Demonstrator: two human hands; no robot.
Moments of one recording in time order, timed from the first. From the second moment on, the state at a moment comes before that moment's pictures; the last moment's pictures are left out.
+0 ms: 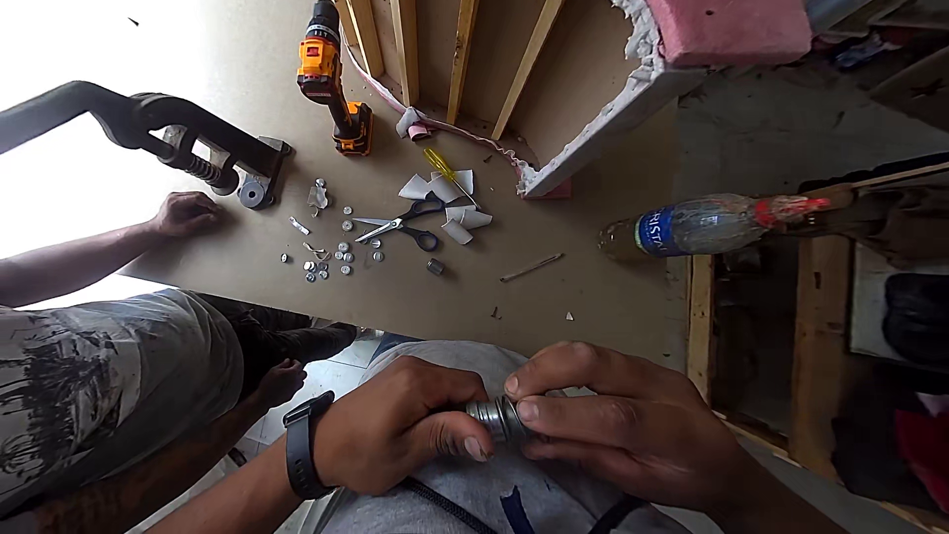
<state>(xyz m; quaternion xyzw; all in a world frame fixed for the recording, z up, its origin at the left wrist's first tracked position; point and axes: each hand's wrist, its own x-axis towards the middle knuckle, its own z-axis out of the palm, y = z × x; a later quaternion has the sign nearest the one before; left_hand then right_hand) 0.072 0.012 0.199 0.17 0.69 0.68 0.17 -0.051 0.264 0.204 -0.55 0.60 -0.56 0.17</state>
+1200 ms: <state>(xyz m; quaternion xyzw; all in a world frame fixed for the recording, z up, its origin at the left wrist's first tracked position) 0.059 0.030 0.209 0.12 0.81 0.57 -0.04 -0.040 0.273 0.198 -0.40 0.73 -0.52 0.19</state>
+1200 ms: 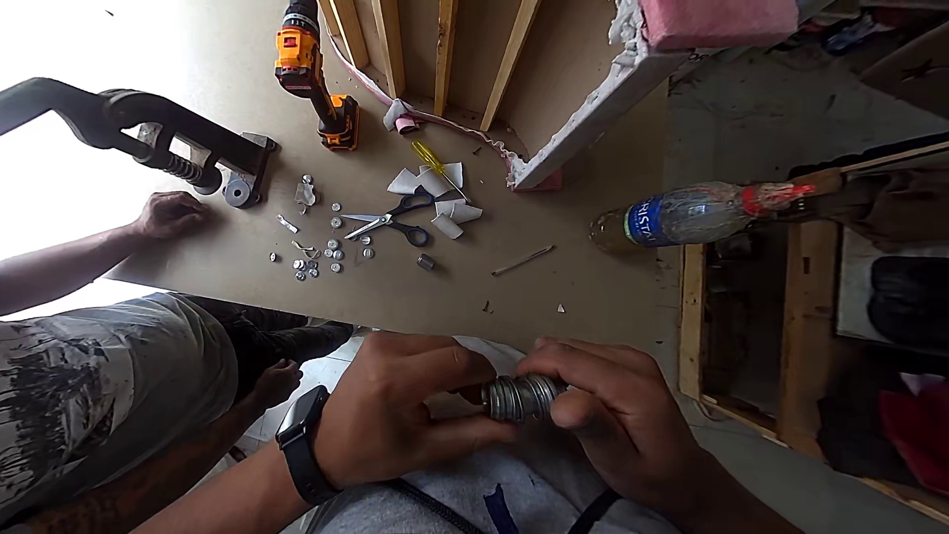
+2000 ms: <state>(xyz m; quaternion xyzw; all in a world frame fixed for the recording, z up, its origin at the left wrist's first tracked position) 0.065 0.027 0.209 -0.02 0.61 0.79 0.09 -0.034 0.269 0.198 -0.24 0.66 -0.63 0.34</state>
